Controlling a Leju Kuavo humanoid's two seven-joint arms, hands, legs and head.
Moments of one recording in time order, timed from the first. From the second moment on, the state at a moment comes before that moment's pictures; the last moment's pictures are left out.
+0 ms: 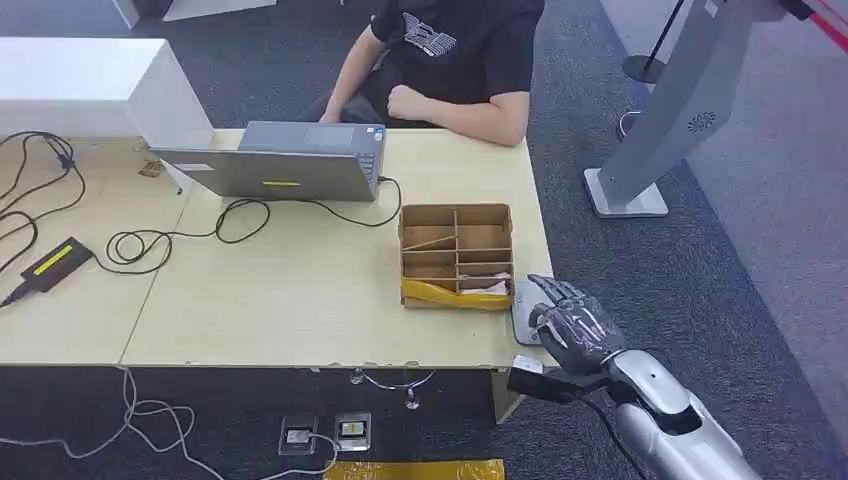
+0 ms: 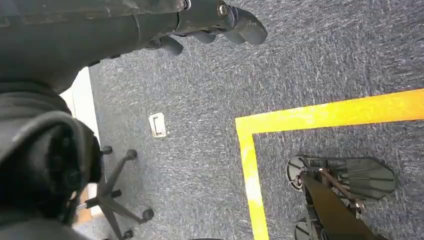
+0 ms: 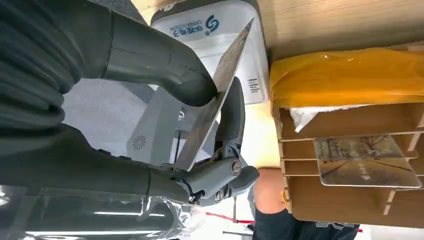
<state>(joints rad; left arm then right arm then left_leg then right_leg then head) -0.18 0.20 -1.46 -0.17 1.19 0.26 0.10 -0.32 -0.40 0.65 -1.07 0.69 -0.17 -0.20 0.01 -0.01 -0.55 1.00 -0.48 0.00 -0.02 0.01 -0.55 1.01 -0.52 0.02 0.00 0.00</state>
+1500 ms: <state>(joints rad) -0.18 0.20 -1.46 -0.17 1.19 0.24 0.10 -0.52 -0.48 0.53 -1.13 0.80 -0.16 -0.16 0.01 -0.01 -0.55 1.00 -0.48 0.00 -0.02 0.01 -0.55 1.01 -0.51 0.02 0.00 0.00</state>
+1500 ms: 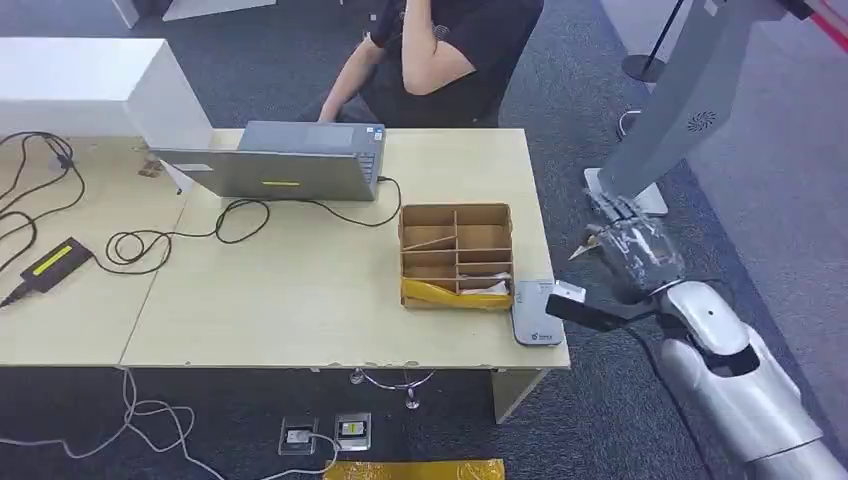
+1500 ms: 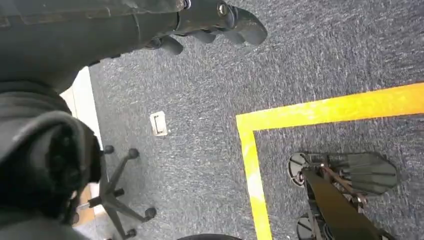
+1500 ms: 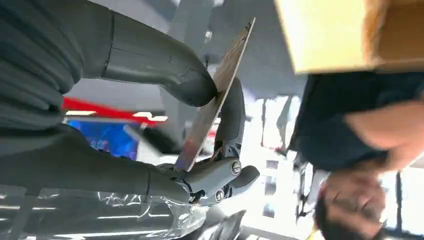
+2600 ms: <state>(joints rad) -0.18 0.18 -1.46 -0.17 1.17 0.23 0.06 -0.88 -0.24 0.51 -0.95 1.04 -0.20 -0.26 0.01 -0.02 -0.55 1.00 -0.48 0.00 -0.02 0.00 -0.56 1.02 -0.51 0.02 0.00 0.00</state>
